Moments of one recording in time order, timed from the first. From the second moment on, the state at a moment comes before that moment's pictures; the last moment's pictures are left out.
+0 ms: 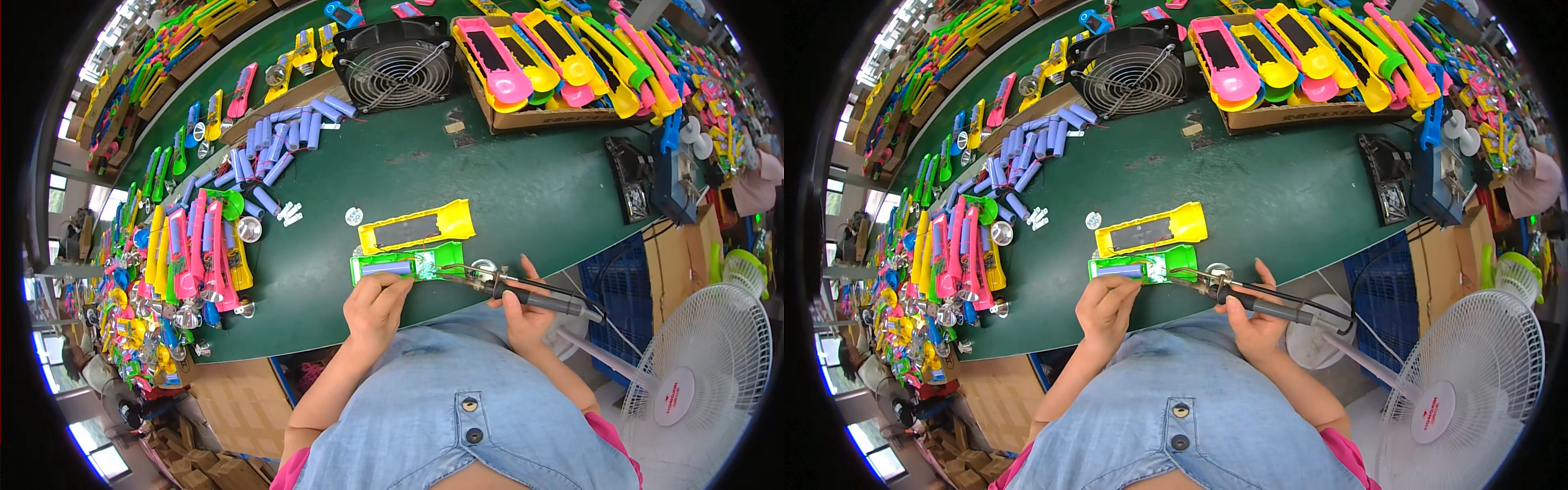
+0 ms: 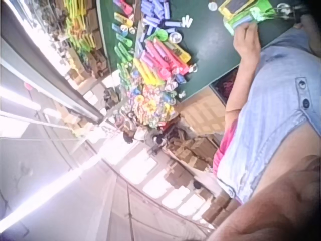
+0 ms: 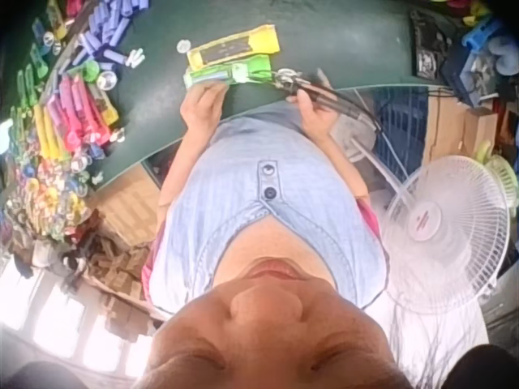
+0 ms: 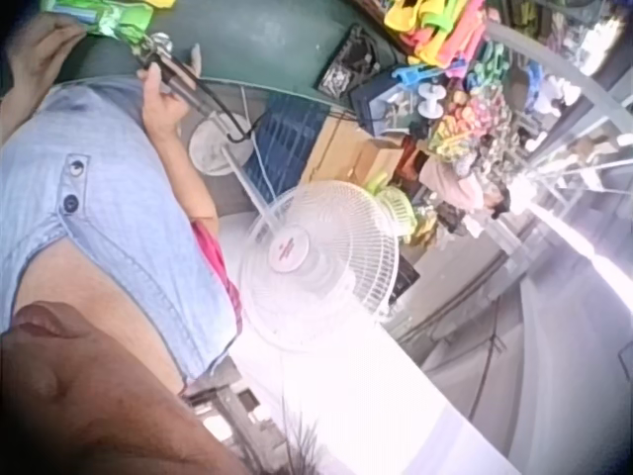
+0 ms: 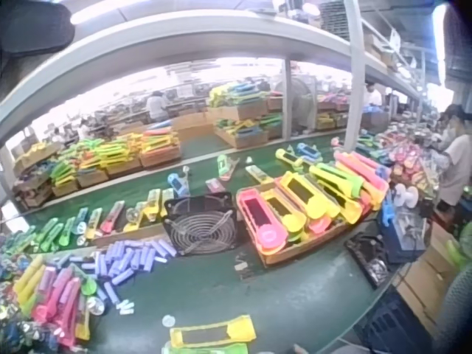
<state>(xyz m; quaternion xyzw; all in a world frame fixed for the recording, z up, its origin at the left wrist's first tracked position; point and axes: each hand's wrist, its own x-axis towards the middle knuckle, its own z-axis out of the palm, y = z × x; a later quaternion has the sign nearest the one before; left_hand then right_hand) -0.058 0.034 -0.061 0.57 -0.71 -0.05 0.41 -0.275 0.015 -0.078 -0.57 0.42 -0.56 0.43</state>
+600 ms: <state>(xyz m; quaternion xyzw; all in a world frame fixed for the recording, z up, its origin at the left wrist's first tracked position) -0.056 0.032 -0.051 0.51 -0.82 0.05 0.24 -0.268 0.015 -0.076 -0.54 0.43 -0.57 0.44</state>
